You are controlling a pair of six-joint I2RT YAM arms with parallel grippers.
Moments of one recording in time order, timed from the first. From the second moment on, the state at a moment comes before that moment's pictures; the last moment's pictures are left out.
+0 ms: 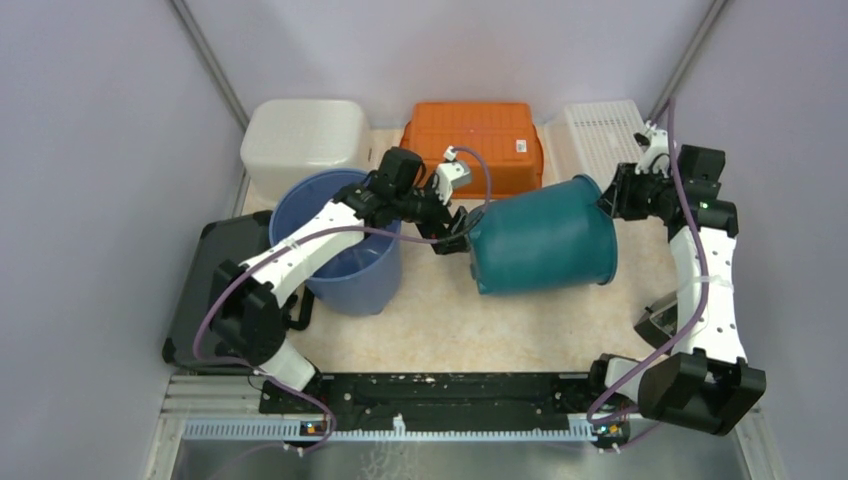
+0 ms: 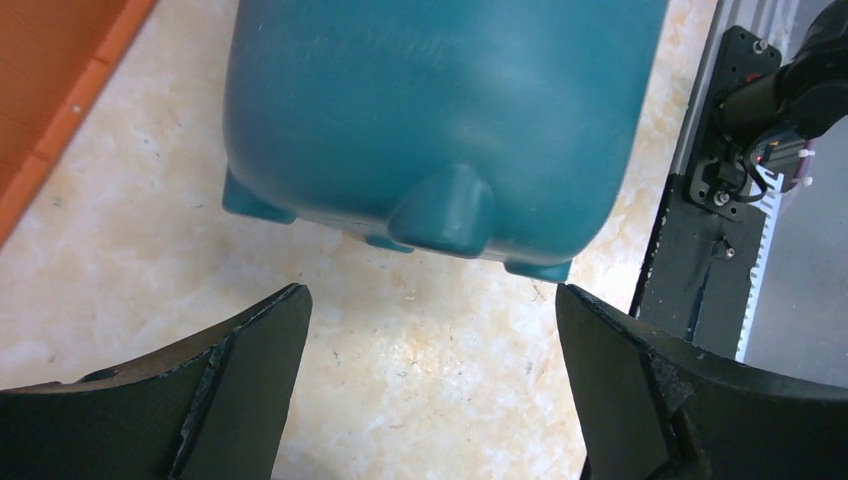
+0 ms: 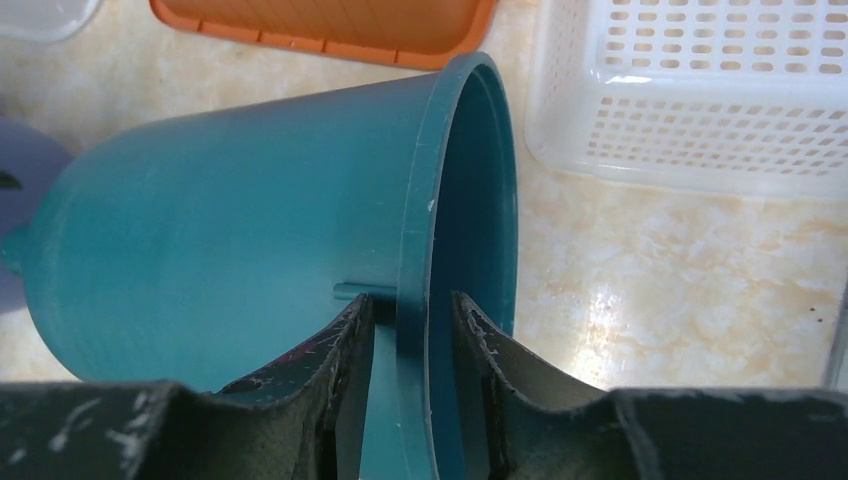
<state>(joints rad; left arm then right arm) -0.63 1.56 1.36 -0.47 0.61 0.13 -0.25 1.18 1.23 -0.75 -0.52 -0.12</state>
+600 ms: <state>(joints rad) -0.63 1.63 1.36 -0.41 0.71 0.10 -0.25 1.13 1.25 -0.94 -0.50 -0.37</state>
